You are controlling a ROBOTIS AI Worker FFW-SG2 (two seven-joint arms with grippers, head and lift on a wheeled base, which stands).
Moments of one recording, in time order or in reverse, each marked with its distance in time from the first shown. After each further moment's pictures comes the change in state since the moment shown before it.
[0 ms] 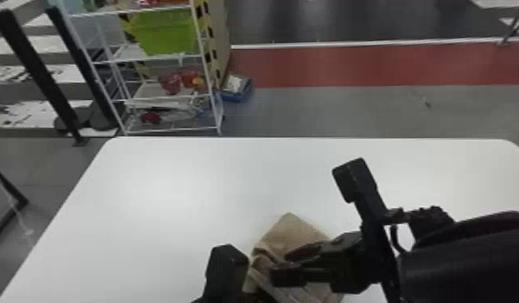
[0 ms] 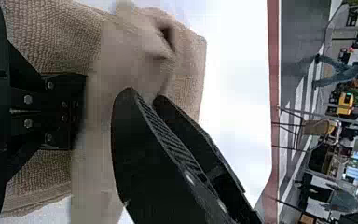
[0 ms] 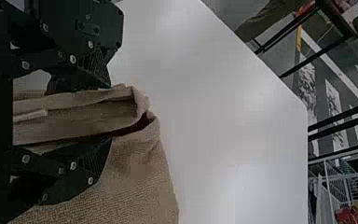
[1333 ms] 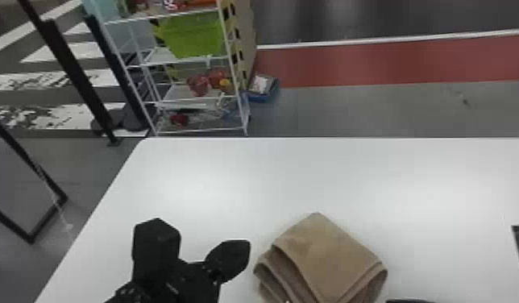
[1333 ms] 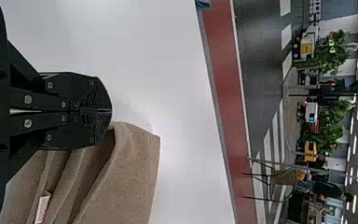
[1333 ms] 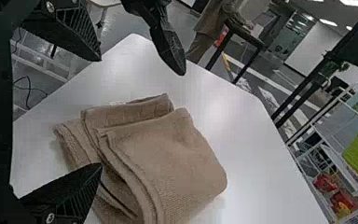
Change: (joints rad) left arm 0.190 -0.005 0.297 -0.335 -0.010 0.022 -0.028; right arm 0.315 0.000 -0.484 -0.186 -0.383 0.000 0.048
